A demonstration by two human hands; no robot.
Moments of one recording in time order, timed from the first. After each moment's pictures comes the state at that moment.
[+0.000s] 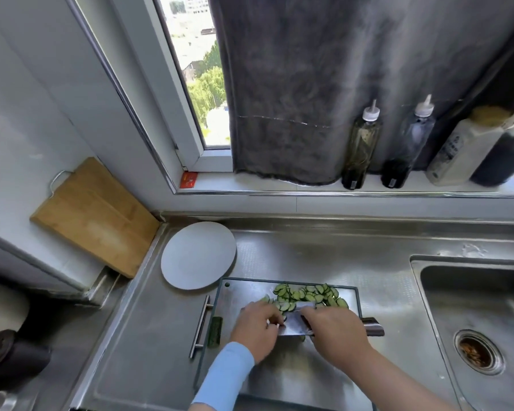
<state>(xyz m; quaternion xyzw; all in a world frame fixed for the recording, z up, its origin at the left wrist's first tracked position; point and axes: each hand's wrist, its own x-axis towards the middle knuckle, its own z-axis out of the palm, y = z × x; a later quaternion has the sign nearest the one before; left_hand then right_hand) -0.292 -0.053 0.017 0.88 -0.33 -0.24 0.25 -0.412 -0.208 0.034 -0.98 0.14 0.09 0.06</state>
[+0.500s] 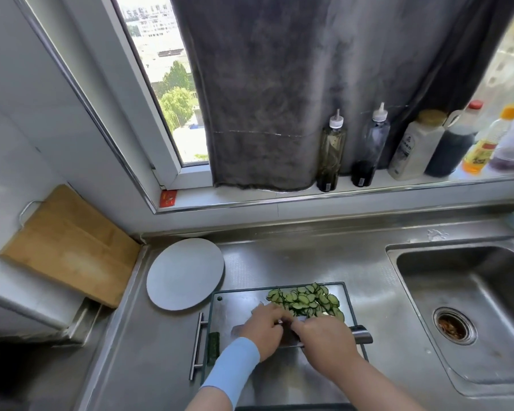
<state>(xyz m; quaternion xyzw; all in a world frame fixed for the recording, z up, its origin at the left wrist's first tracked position) -0.280 -0.069 0.023 0.83 -0.39 -0.35 0.20 -0.420 -0.168 0.029 -0.98 0.19 0.07 0.06</state>
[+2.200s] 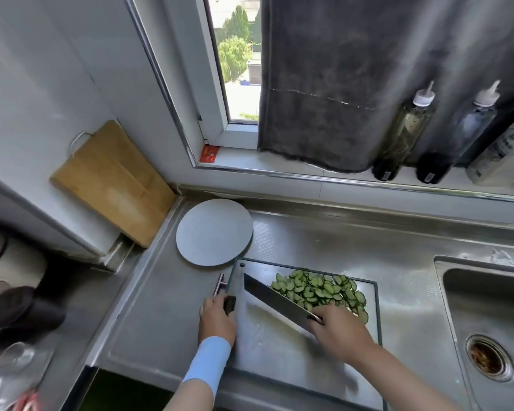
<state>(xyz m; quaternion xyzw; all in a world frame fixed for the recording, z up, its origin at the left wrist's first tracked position) -0.254 0.031 -0.043 0.95 -0.04 -0.15 0.26 -0.400 -0.187 0.023 -0.91 0.25 0.16 0.30</state>
